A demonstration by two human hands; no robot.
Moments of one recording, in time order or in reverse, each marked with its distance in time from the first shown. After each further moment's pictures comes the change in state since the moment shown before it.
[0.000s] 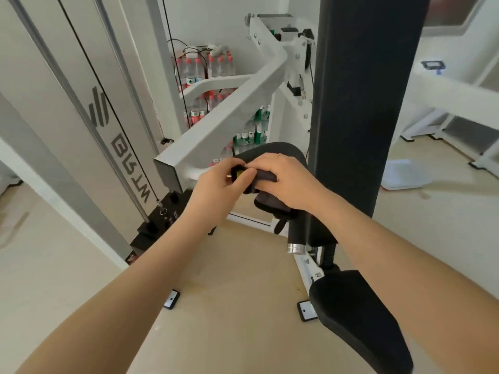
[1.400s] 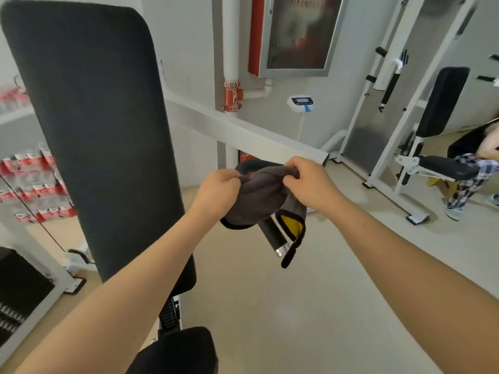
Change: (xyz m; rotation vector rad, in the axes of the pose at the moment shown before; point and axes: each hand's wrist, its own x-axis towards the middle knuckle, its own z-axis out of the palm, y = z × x) left_hand 0.136 0.339 0.500 -0.101 -0.134 -0.010; right_hand -0.256 0.407 -0.414 -0.088 0.319 0.458
